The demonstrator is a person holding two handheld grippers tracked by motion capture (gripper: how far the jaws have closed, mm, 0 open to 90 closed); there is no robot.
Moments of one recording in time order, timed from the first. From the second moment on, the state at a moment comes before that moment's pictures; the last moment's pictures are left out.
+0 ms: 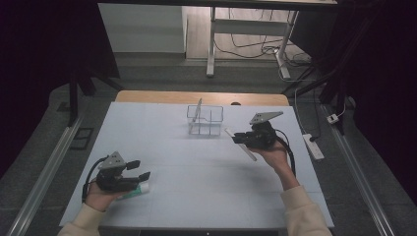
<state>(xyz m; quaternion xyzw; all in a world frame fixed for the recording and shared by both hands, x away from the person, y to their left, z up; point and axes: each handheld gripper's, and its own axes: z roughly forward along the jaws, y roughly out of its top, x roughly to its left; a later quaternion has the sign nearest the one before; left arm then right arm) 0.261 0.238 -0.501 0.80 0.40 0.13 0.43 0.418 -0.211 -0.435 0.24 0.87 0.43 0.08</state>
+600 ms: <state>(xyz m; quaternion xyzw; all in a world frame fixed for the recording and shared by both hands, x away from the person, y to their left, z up) 0.262 0.238 -0.500 0.80 0.40 0.12 0.44 0.415 -0.204 -0.427 0.27 0.82 0.48 0.13</state>
